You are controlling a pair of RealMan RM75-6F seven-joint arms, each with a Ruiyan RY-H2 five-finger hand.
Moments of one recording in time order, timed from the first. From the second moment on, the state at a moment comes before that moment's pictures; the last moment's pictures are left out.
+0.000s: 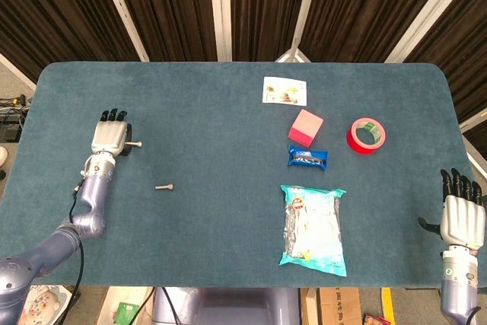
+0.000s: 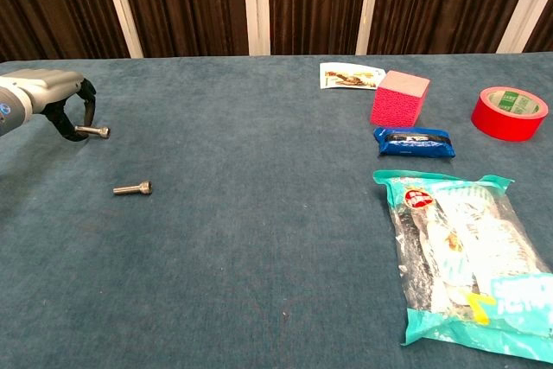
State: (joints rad) left arm -0.82 -1.77 -0.28 -0.69 0.93 0.74 0.36; right arm 0.15 -1.31 0.21 -1.52 -1.07 1.38 -0.30
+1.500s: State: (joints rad) left arm -0.80 -1.63 -0.25 -1.03 0.80 0.83 0.51; right arm 0.14 -1.29 0.21 -1.55 -1.05 1.38 -0.28
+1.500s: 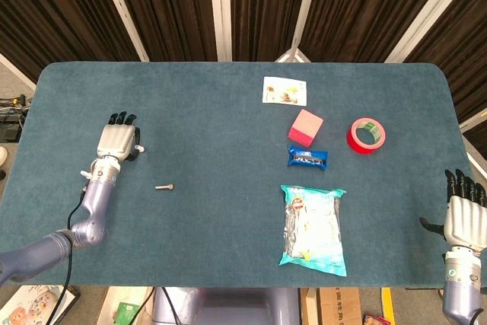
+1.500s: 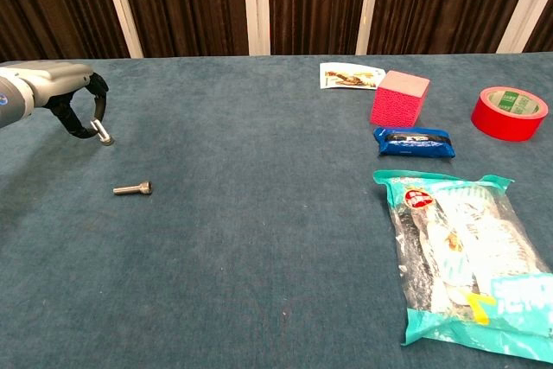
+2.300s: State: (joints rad) left arm -0.71 -1.42 -0.26 -1.38 0.97 0.98 0.33; right arm 0.14 -1.29 0.21 -1.56 -1.05 1.39 -0.28
